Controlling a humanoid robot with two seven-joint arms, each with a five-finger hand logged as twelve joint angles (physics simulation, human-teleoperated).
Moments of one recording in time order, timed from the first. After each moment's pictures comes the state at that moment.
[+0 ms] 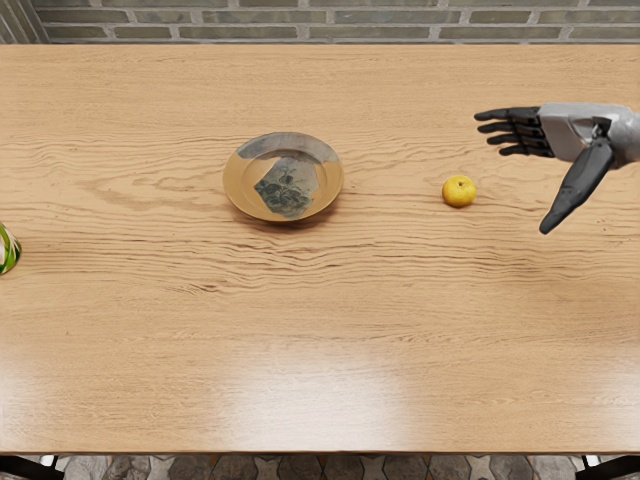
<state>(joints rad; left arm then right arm) -0.01 0.00 0.35 -0.19 0.15 0.02 0.14 1.13 -1.00 0.30 1.26 -0.49 0.61 -0.04</state>
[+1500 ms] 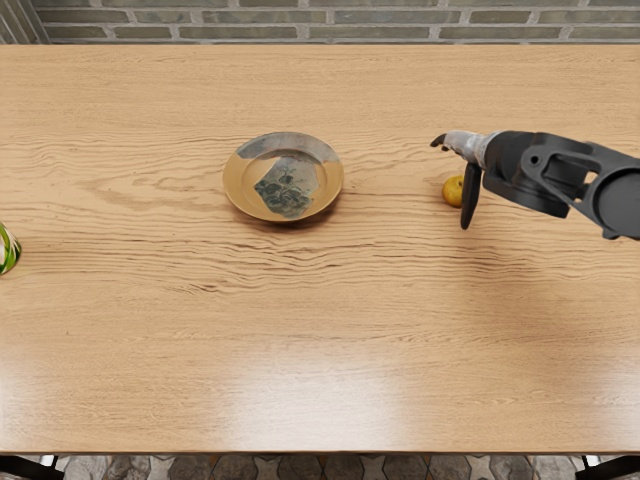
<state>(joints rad) -0.01 0.00 0.35 -0.19 0.15 0.02 0.14 1.19 -0.40 0.19 1.05 -1.06 0.11 -0.61</state>
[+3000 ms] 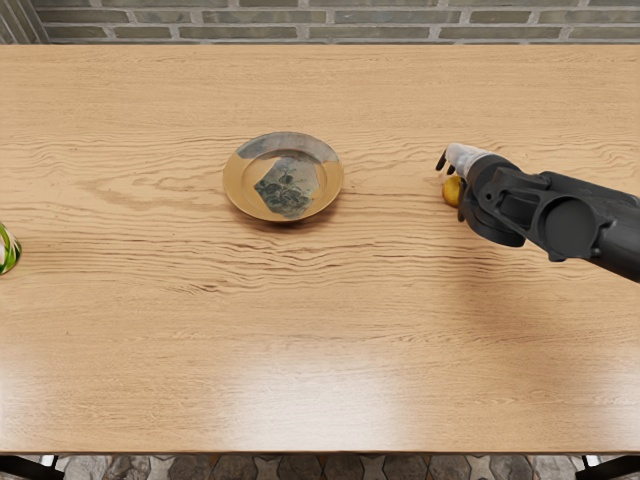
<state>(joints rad) -0.01 0.00 0.35 -0.19 0.15 0.02 0.14 1.19 -0.24 0.01 0.85 -1.07 -0.08 -0.61</state>
